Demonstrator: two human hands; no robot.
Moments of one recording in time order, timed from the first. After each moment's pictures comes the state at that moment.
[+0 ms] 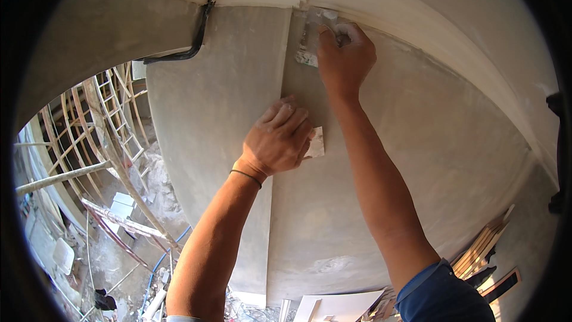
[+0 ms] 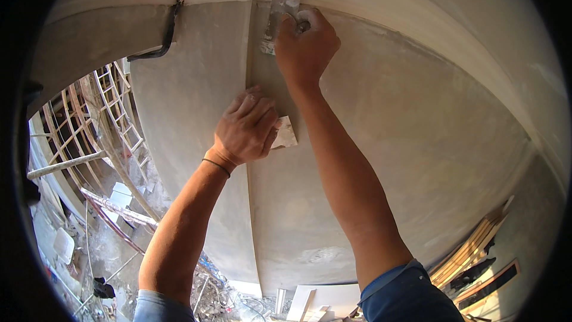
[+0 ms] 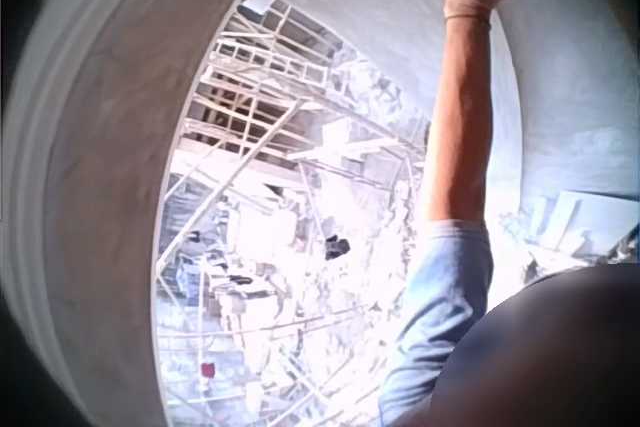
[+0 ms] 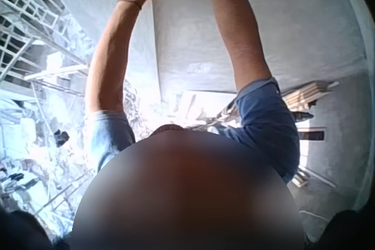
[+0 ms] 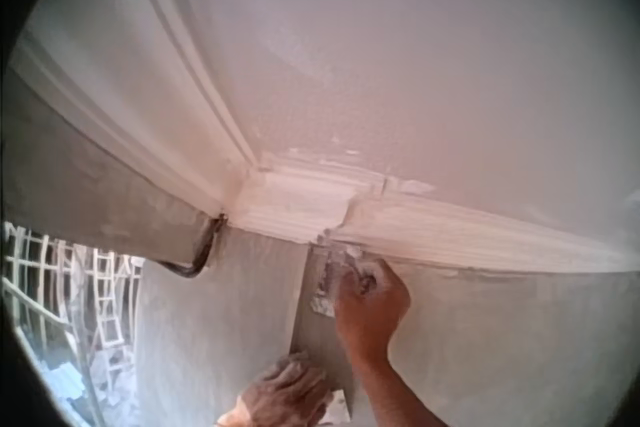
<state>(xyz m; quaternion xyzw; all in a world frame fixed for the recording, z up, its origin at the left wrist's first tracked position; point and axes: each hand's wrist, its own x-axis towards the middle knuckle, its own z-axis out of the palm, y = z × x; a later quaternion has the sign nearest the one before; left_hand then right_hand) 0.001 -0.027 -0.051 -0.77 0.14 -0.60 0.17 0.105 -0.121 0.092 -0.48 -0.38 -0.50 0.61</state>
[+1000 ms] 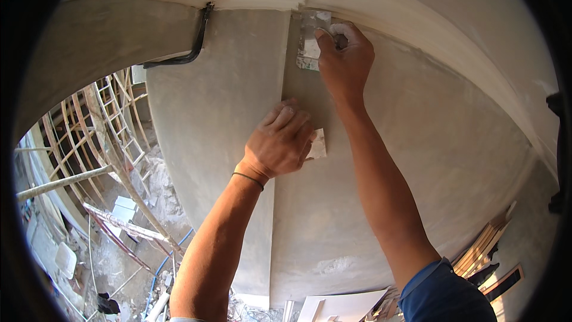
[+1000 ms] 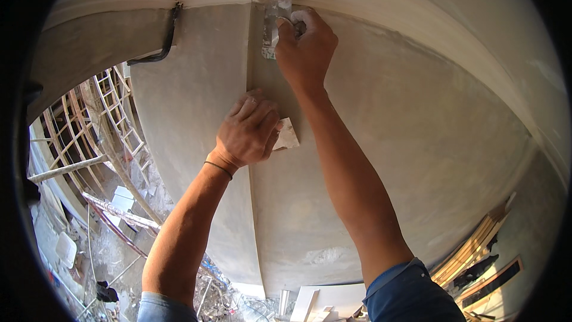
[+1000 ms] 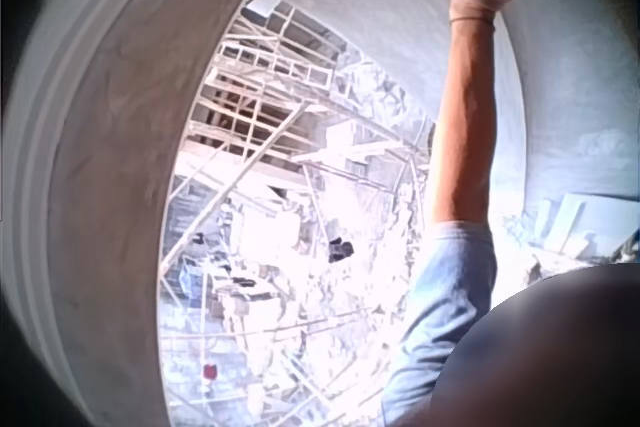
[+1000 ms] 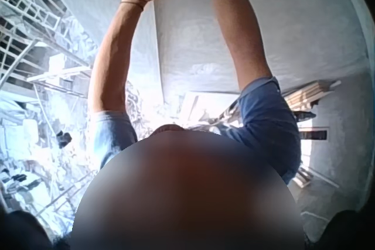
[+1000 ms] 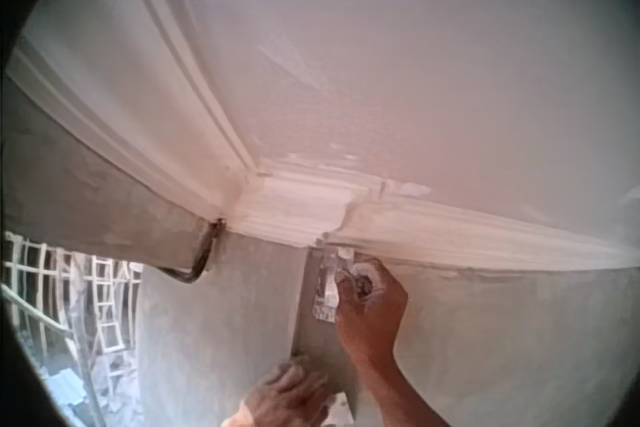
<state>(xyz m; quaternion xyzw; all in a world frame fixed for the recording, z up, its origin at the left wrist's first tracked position) 0.001 -0.027 -0.051 -0.75 0.15 -0.62 0.16 0.103 -0.126 0.091 -0.45 -0.46 -0.42 0.64</state>
